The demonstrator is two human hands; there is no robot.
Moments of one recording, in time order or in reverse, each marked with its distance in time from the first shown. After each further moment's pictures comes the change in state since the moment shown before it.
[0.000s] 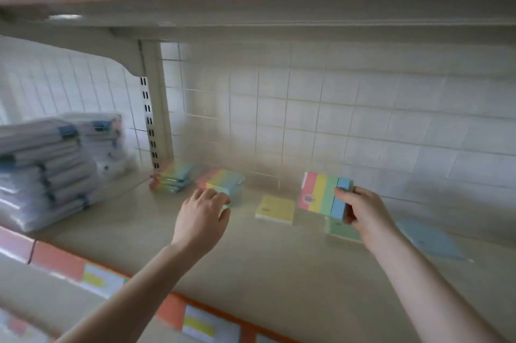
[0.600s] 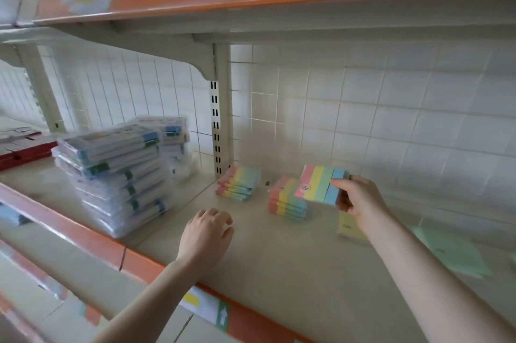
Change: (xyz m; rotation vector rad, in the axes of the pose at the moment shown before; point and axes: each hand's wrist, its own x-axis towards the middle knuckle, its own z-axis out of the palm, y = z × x) left_hand -0.016 -0.138 -0.031 0.038 -0.194 -0.214; right_hand 0.013 -0.017 0.169 0.021 -0.093 0.042
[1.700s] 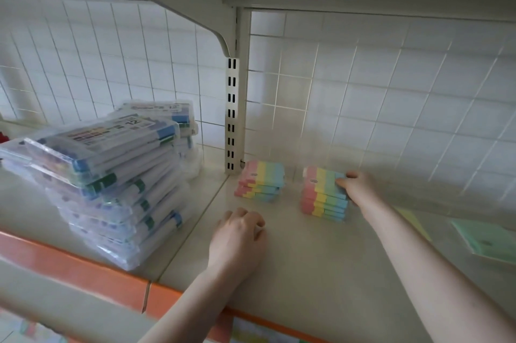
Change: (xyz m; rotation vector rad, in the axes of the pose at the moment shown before) left_hand 0.033 -0.041 0.009 -0.263 -0.122 0.088; right_hand 0.054 0.036 0.077 -0.542 0.218 -0.037
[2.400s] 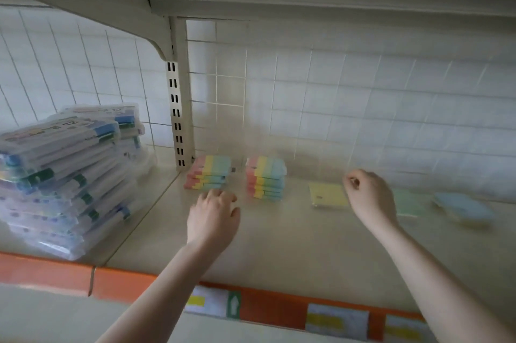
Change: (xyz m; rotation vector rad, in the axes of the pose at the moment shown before) left_hand -0.007 0.060 0.005 0.143 0.044 0.042; right_hand -0.058 0.071 -0.112 -0.565 0.439 -0.319
